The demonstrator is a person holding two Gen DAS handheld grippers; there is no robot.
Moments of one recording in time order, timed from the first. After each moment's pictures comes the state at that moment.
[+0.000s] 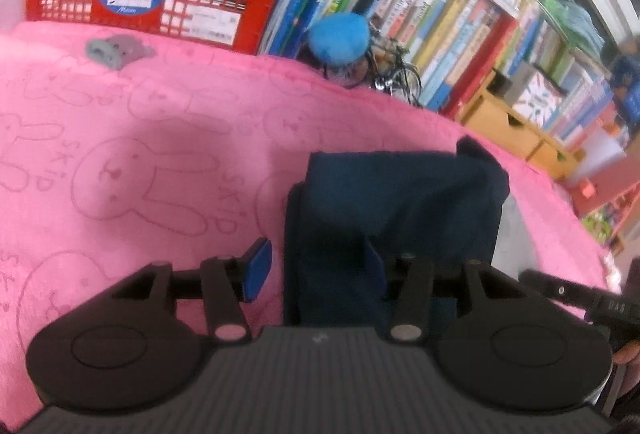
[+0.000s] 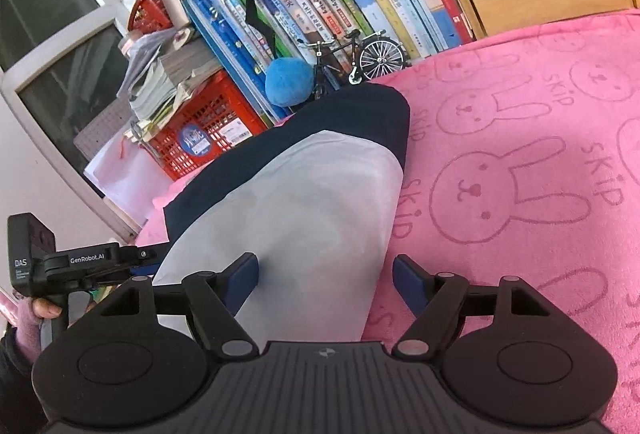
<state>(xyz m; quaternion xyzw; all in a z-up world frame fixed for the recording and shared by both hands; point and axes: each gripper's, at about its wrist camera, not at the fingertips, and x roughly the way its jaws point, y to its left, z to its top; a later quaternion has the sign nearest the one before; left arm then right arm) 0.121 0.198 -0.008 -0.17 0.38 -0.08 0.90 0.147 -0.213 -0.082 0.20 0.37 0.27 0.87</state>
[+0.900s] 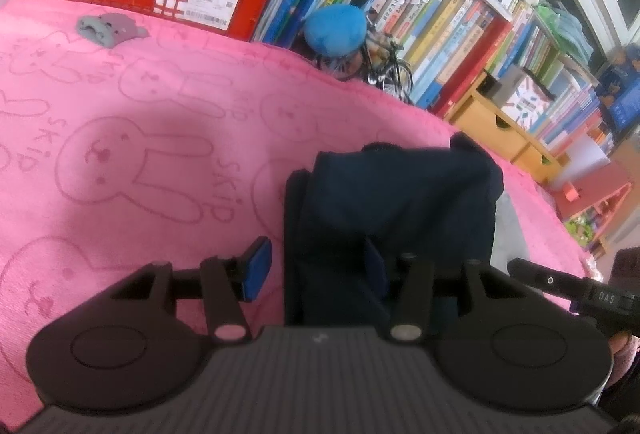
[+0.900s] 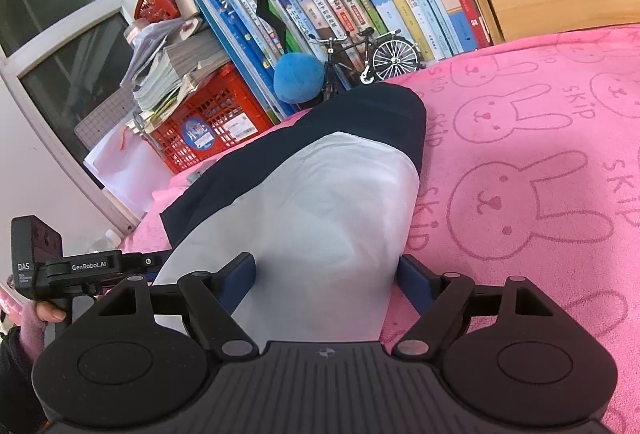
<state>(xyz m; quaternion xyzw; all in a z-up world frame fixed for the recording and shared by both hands) 0.122 0.209 -0.022 -0.21 0.38 -0.11 0.90 0.153 -0.201 -0.083 0.18 0.37 0.28 0.87</state>
